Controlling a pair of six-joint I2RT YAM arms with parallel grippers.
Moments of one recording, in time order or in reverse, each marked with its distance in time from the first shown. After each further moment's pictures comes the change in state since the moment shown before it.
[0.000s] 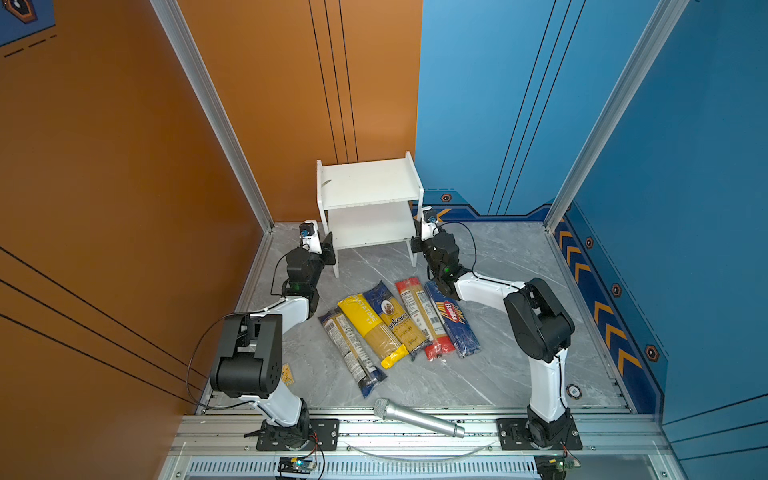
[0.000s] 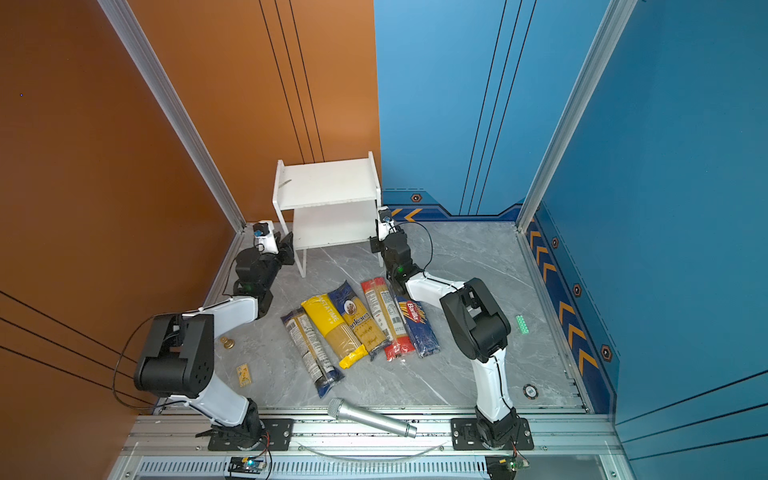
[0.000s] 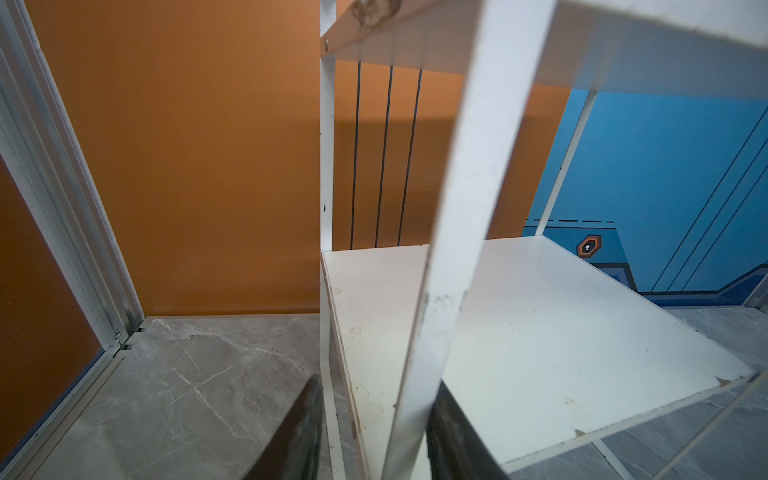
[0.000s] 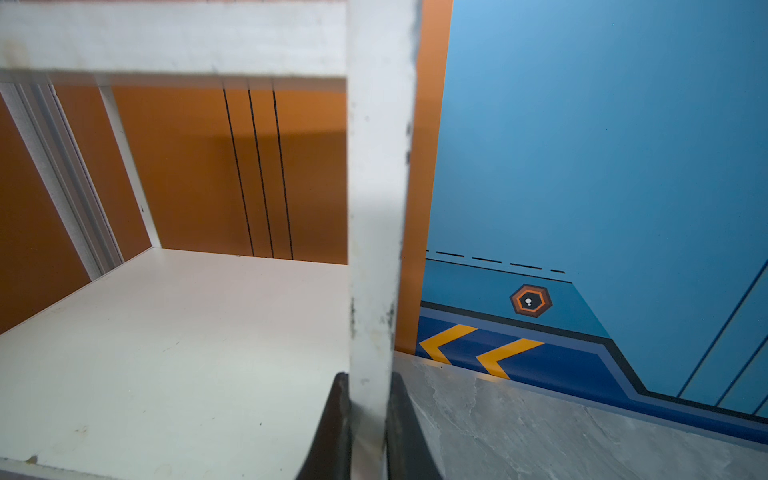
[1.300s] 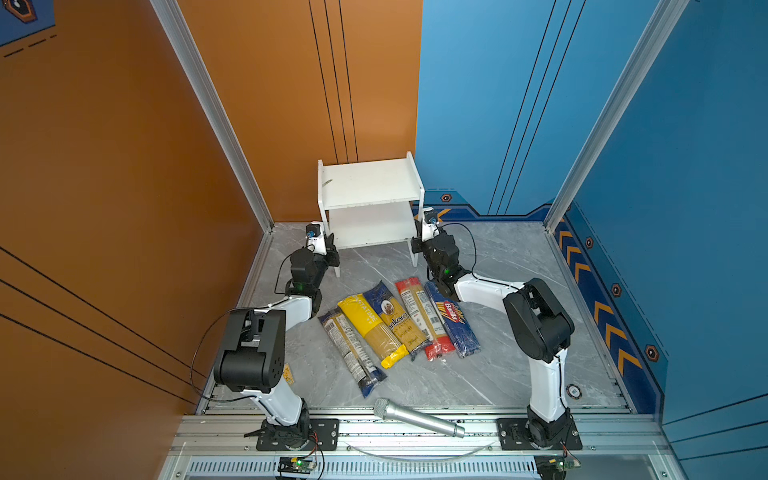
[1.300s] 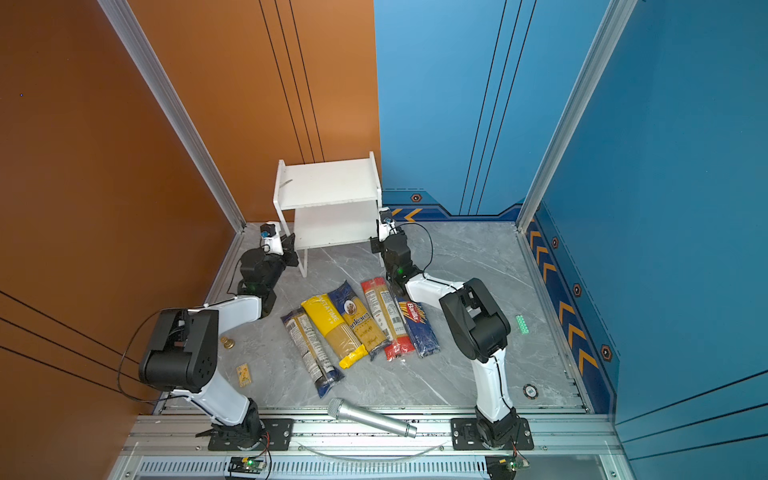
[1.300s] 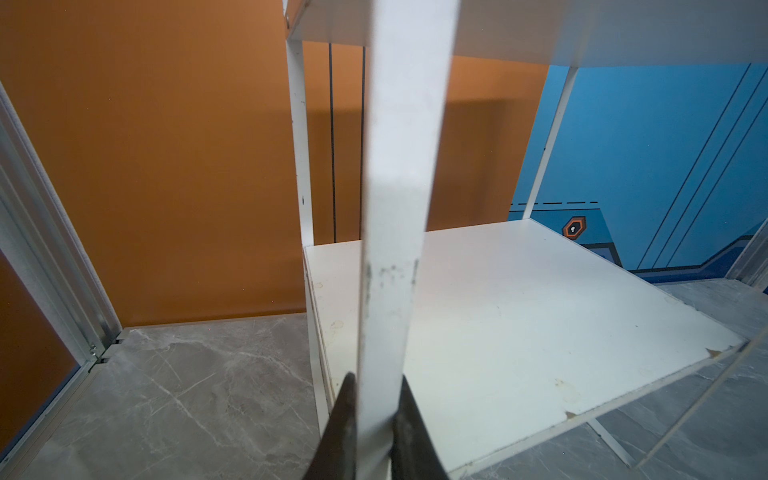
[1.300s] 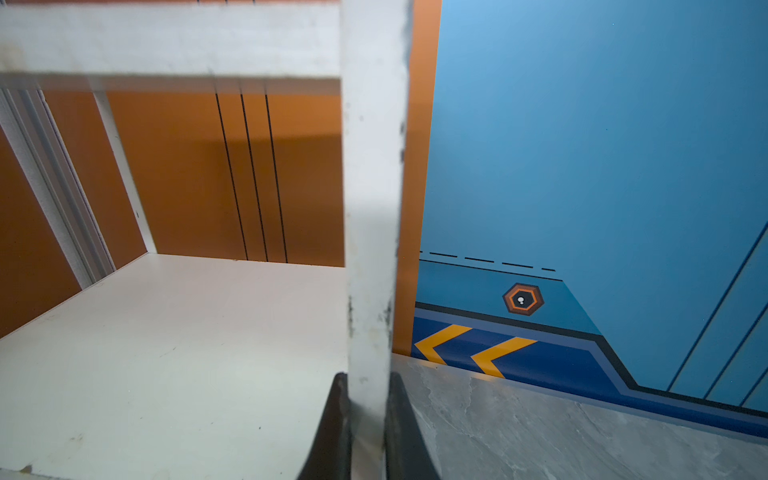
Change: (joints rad) left arm -0.010 0.037 0.008 0.021 0.035 0.035; right arm 0.004 -0.002 -0.021 0.034 0.029 -0.001
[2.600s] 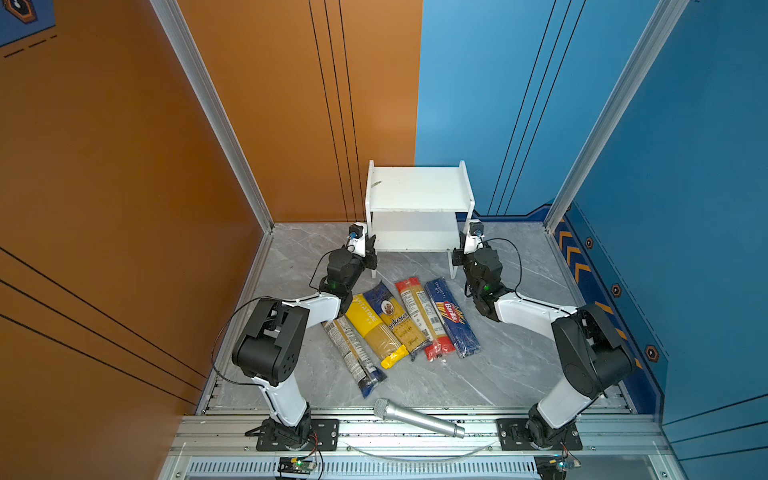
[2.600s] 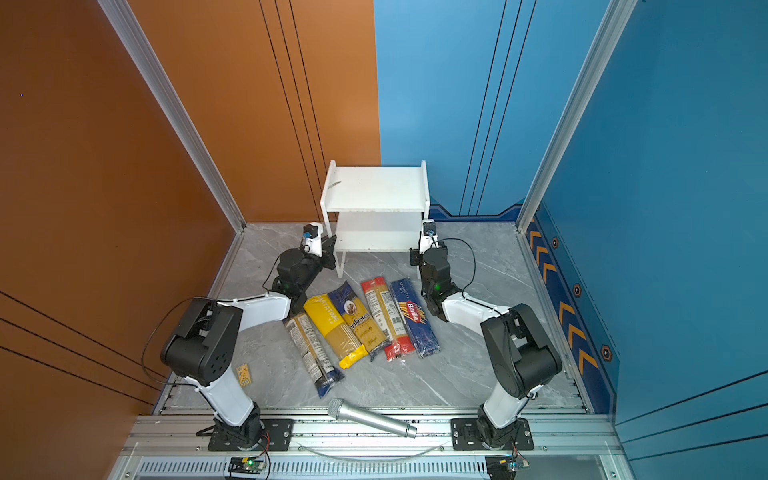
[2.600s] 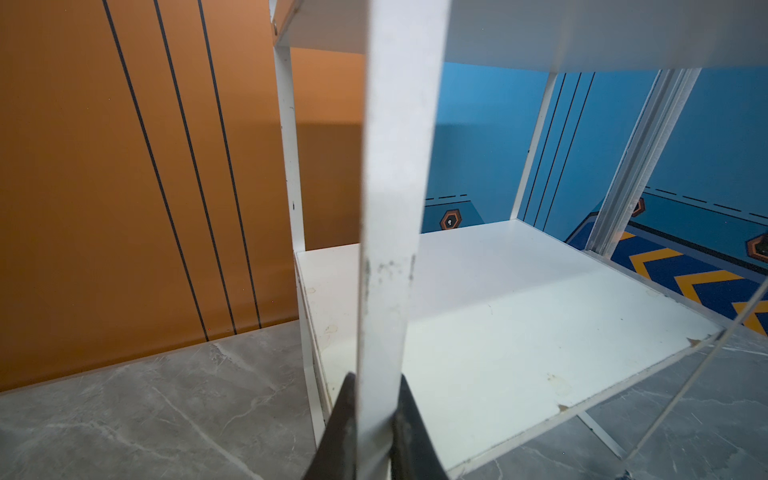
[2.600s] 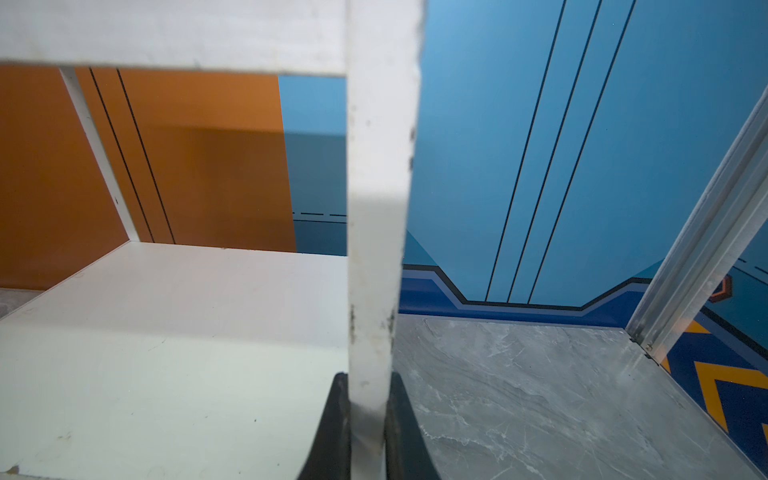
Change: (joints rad) left arm -0.275 0.086 0.076 0.032 -0.063 0.000; right arm -0.140 -0.363 -0.415 -0.013 0.069 0.005
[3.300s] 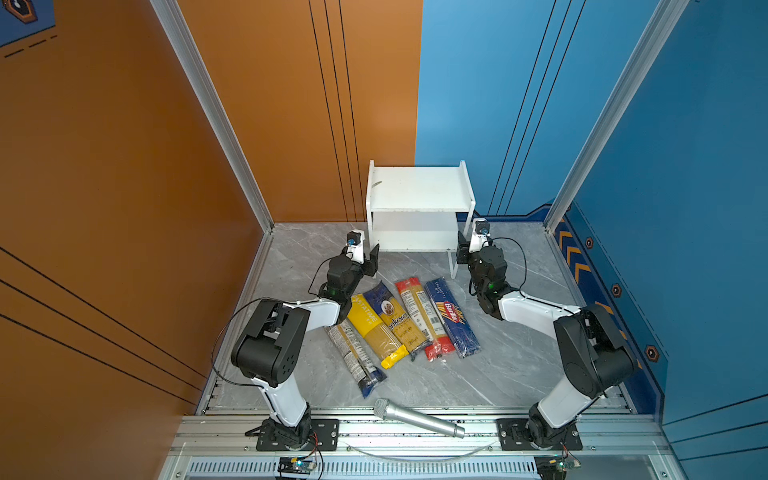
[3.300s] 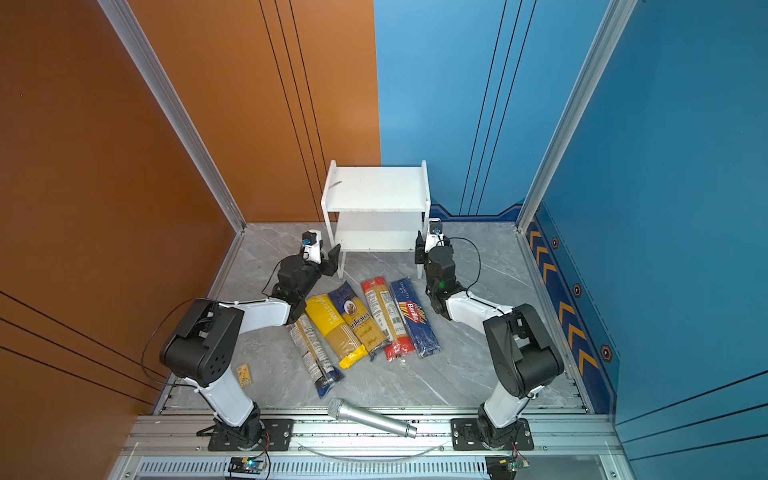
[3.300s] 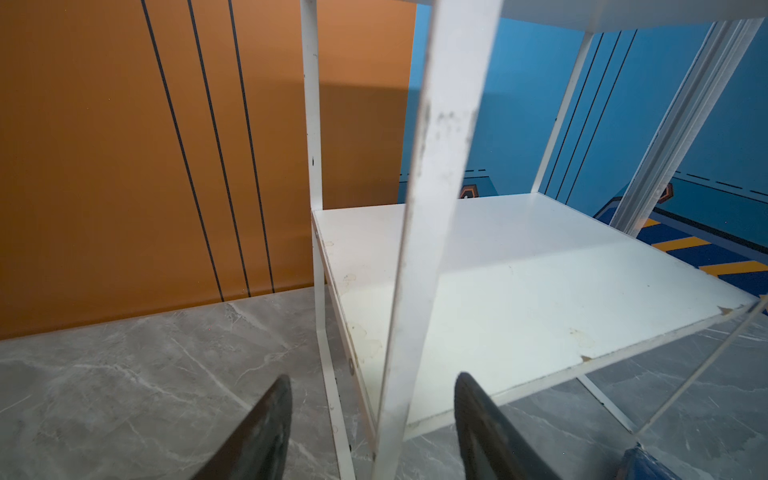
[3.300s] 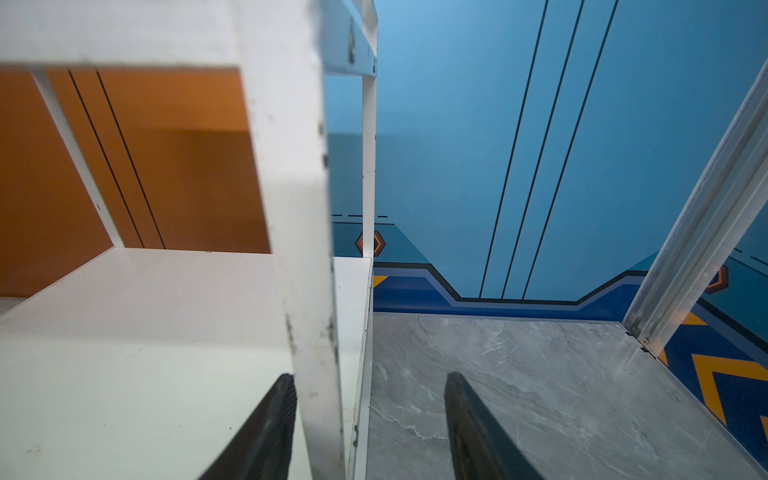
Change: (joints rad) left arm -0.006 -0.010 -0.082 0.015 -0.049 -0.008; right arm -0.037 0.000 0.000 -0.011 -0.039 0.030
